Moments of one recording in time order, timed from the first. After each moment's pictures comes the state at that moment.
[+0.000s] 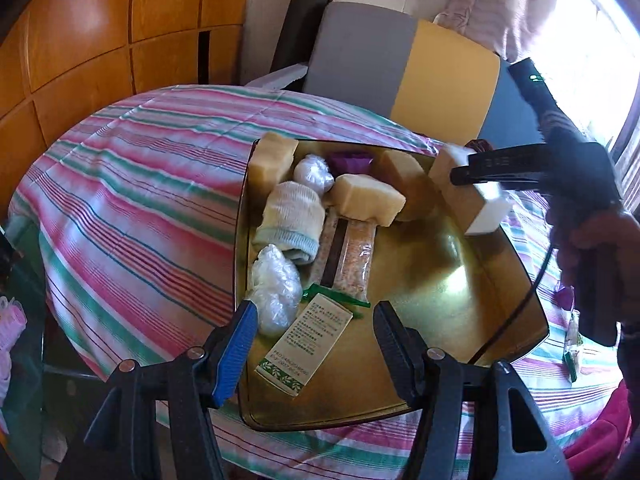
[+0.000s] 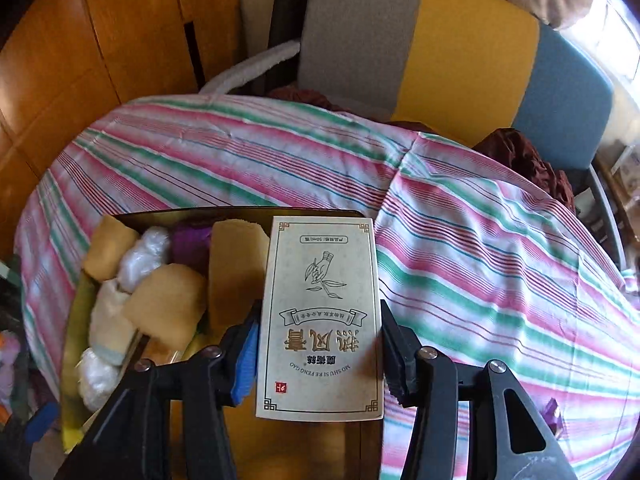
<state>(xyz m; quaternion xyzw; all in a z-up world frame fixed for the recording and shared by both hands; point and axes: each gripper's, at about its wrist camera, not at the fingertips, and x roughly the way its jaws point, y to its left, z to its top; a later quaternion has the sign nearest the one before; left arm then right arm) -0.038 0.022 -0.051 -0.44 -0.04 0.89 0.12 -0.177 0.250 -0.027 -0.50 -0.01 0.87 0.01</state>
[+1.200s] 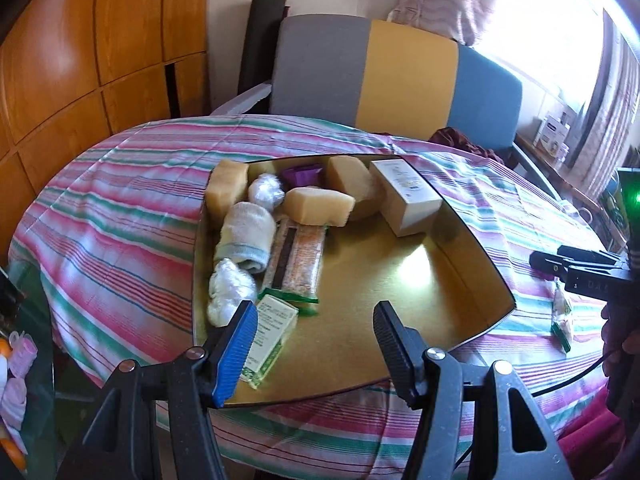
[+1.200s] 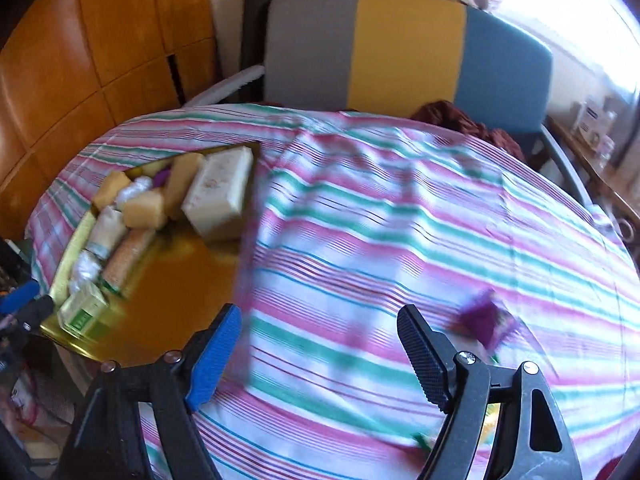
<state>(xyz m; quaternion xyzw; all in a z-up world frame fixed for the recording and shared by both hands) -0.006 0.061 -0.027 -0.41 0.02 0.90 0.16 -0.002 0.345 -0.025 -0.45 0.03 0.89 0.04</state>
